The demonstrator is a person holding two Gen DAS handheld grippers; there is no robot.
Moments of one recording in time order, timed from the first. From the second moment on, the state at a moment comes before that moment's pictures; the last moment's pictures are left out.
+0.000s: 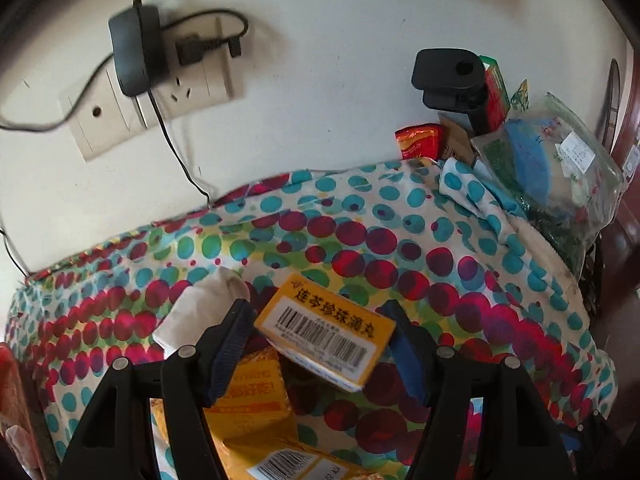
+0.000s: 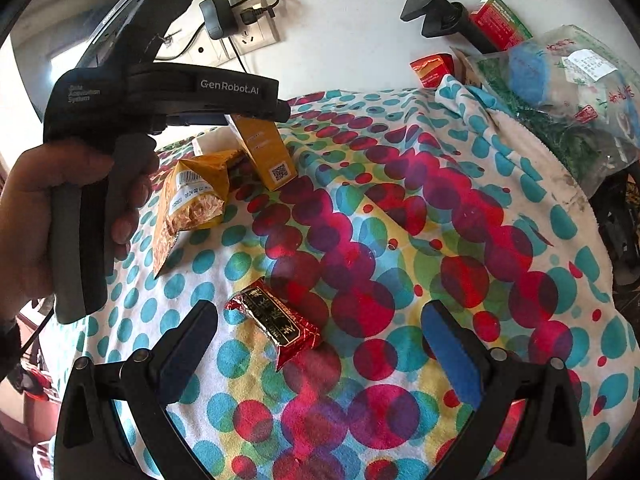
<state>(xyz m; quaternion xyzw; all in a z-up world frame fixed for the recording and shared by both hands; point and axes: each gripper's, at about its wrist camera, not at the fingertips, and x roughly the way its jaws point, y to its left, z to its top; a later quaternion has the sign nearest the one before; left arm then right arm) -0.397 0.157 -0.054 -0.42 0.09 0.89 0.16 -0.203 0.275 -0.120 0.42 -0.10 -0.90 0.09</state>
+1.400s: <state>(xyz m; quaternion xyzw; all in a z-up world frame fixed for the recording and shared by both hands) -0.324 0.129 -0.012 -0.34 0.13 0.93 0.06 -0.199 0.254 -0.120 0.42 -0.05 -0.90 0.09</state>
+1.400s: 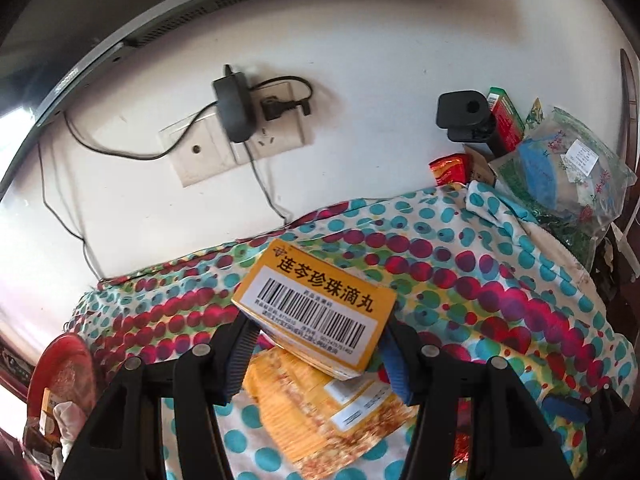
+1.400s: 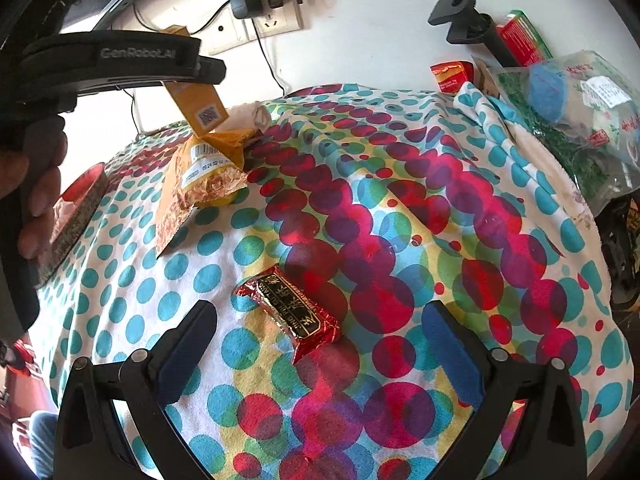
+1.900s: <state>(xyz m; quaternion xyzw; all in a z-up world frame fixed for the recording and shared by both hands) -0.302 0.008 0.004 -0.34 0.10 0.94 -0.03 -0.196 0.241 -0.119 0.42 -0.02 -0.90 0.10</state>
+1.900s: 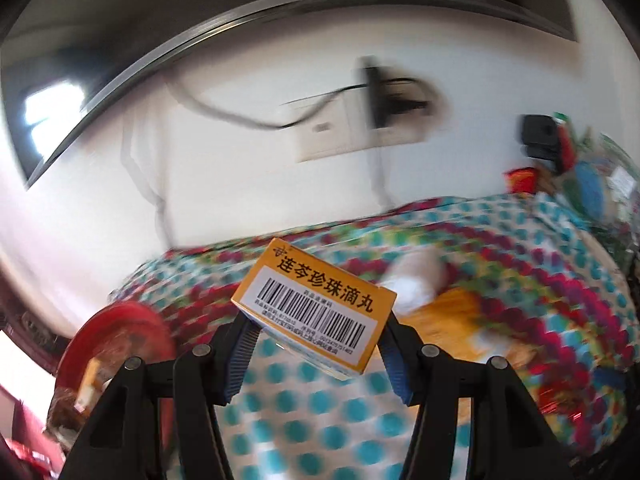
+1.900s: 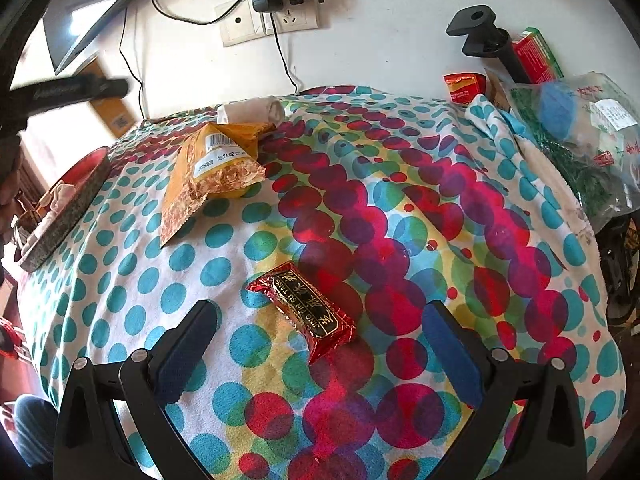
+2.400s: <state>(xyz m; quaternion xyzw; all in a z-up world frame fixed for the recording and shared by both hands) -0.273 -0.306 0.028 -0.35 -0.04 0.90 -0.24 -0.196 0.239 -0.119 0.42 -0.02 -0.90 0.10</state>
